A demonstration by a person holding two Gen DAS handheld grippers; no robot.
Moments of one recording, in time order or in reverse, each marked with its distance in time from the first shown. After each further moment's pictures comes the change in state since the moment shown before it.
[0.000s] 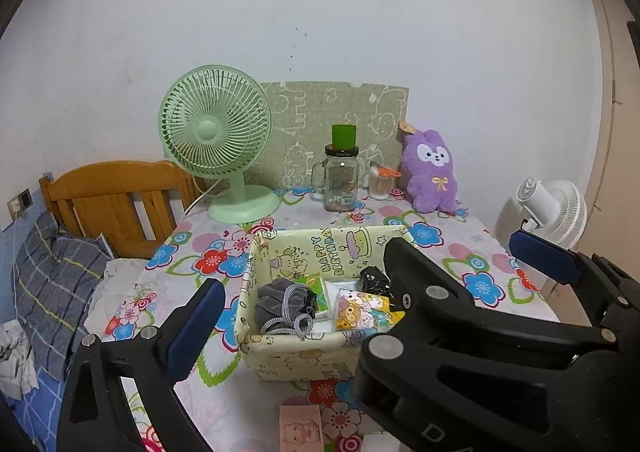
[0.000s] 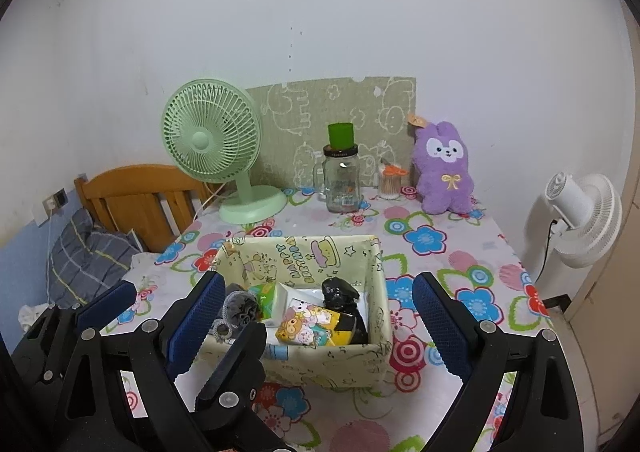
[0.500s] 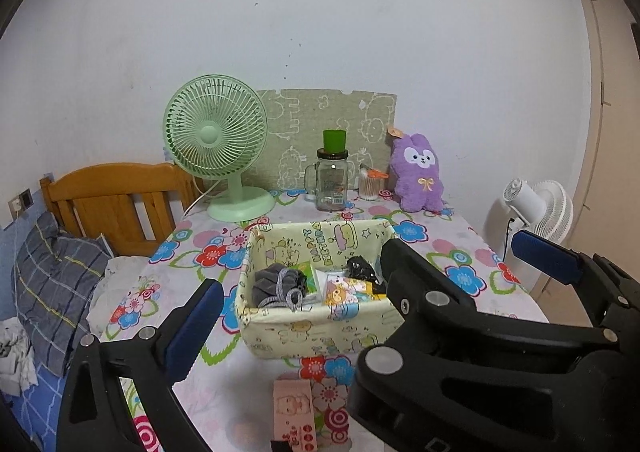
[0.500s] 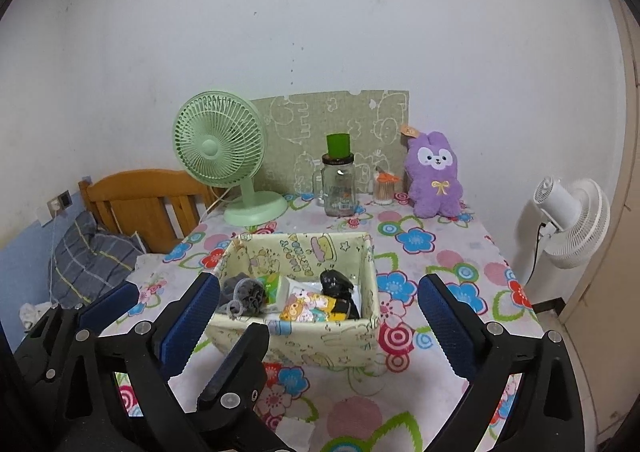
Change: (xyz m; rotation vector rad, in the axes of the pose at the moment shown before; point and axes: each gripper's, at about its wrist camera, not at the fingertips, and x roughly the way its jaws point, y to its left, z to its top) left arm -0.035 -0.006 -0.014 0.003 -0.016 -0.018; right arm -0.040 0.002 -0.014 -0.003 -0.022 -0.003
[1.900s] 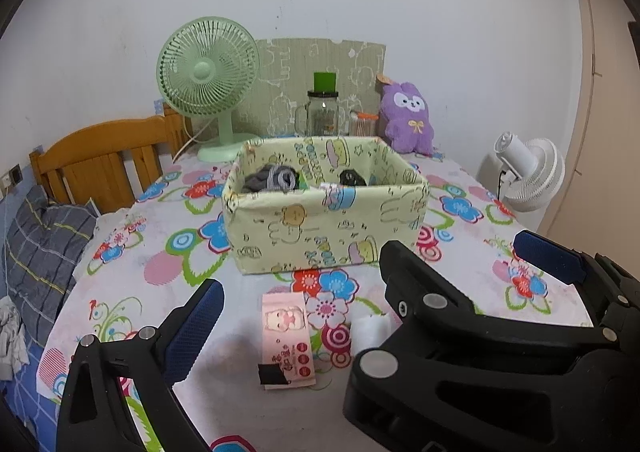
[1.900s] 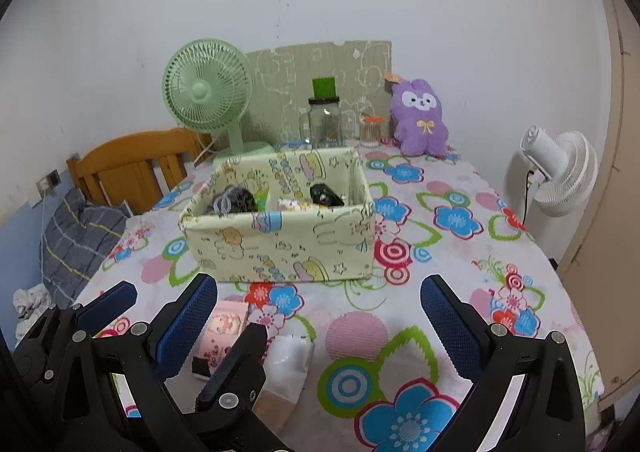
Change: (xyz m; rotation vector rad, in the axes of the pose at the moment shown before) left arm 0.008 0.004 -0.078 0.014 0.116 -0.042; right arm 0.003 0.005 -0.084 0.031 0.110 -0.050
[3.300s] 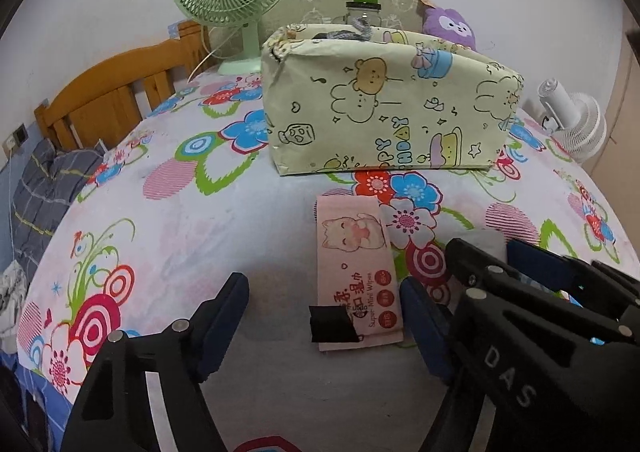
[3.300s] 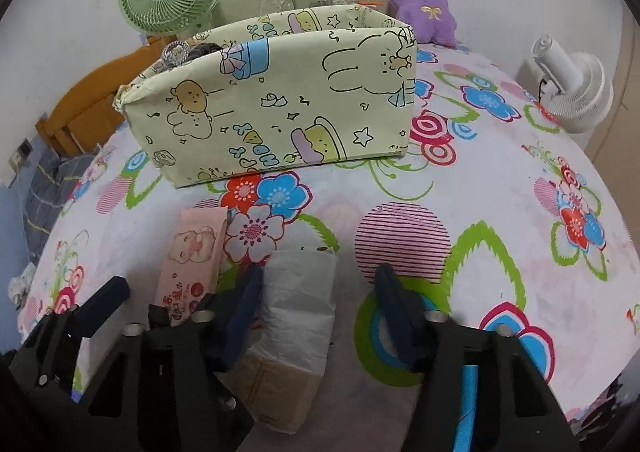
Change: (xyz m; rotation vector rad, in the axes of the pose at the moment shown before) left arm 0.064 0.036 -0.048 -0.022 0.222 0.081; right arm 0.083 0.018 -0.051 0.049 0.306 -0.049
